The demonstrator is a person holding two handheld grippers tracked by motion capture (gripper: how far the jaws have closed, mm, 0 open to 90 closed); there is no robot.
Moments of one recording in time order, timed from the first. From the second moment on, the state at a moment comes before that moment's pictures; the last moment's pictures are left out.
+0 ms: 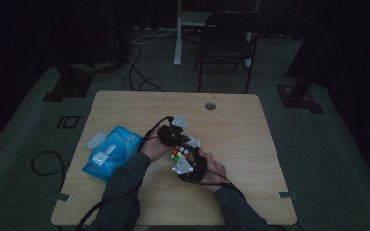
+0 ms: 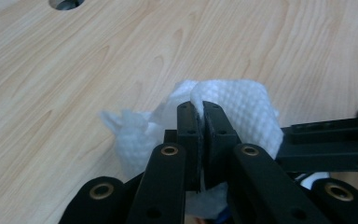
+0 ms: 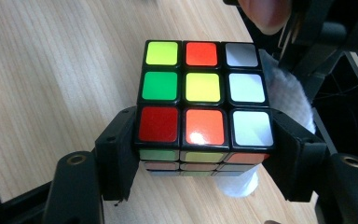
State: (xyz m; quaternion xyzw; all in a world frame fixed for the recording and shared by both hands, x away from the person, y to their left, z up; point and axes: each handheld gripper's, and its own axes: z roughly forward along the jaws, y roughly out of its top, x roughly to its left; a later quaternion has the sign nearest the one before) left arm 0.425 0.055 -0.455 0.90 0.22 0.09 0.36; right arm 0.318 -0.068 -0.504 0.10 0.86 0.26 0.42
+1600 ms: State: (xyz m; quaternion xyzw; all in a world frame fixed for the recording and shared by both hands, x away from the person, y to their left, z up) left arm 0.427 0.040 -0.448 0.93 0.18 0.08 0.32; right arm 0.315 -0.068 -0.503 0.09 0.86 0.26 0.44
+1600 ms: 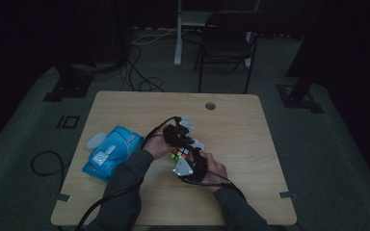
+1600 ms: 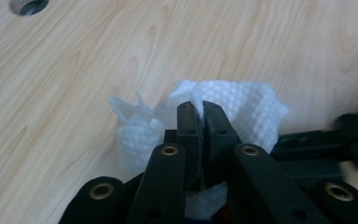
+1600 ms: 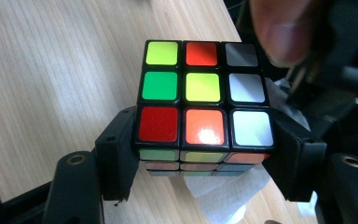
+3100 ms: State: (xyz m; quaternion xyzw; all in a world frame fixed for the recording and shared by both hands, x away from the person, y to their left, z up) left arm 0.394 0.074 -0.428 0.89 0.20 0.15 0.38; right arm 0.325 -0.081 -0.497 0.14 0.86 0.31 0.39
